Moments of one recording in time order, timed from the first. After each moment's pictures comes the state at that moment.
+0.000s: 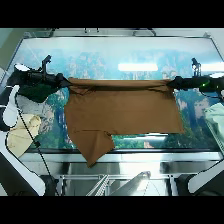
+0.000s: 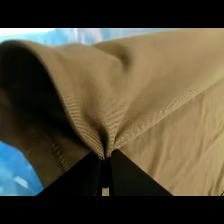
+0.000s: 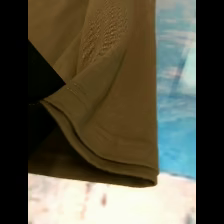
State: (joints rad) left arm 0.22 -2.10 1.83 0.70 -1.36 -1.02; right arm -0.35 -2.00 1.58 -0.60 1.09 0.82
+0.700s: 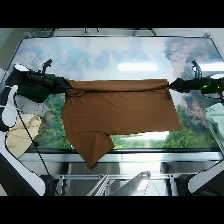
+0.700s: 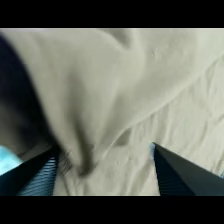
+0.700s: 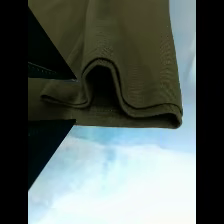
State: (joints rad) left arm 0.24 -2.10 1.85 0.77 -1.46 -1.08; right arm -0.38 -1.99 1.58 -0.64 1.12 0.86
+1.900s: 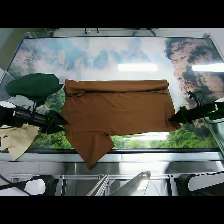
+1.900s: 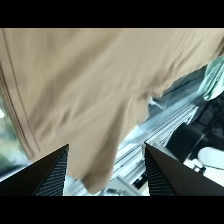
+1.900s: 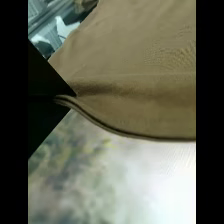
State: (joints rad) left arm 0.36 -1.44 0.79 0.79 -1.46 -1.14; right arm -0.49 -1.76 1.03 -0.86 1.39 0.87
